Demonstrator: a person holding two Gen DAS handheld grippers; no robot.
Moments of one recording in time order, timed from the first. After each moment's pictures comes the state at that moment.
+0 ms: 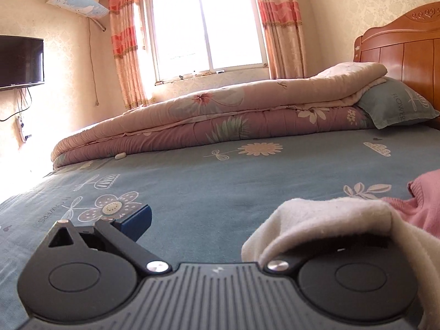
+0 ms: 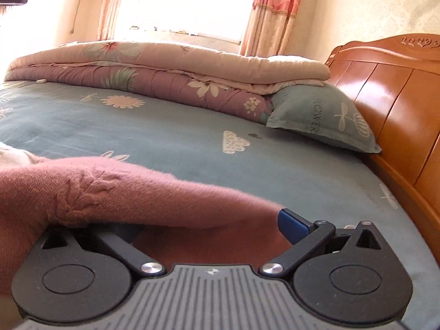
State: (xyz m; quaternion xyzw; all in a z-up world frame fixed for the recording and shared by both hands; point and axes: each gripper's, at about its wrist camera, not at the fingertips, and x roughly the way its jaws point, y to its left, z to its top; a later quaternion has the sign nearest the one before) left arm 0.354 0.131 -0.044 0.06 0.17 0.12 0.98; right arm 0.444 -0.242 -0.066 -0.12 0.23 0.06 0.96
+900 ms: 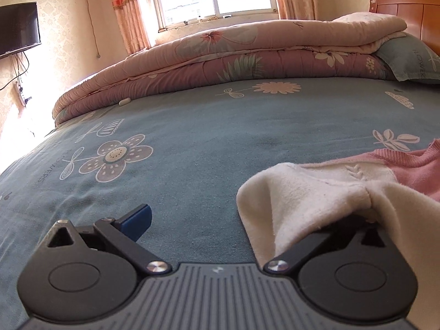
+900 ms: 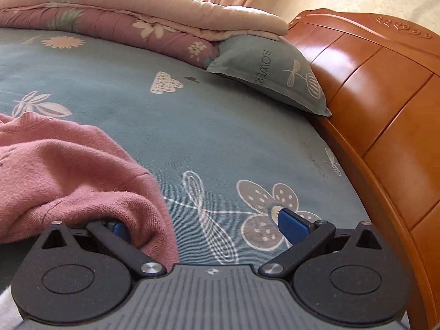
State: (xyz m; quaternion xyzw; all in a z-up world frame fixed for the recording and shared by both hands) left arm 0.375 0.159 -0.086 0.06 0.30 0.13 0.94; right arm 0.450 -0.301 -0.079 -0.18 0.34 -0.06 0.92
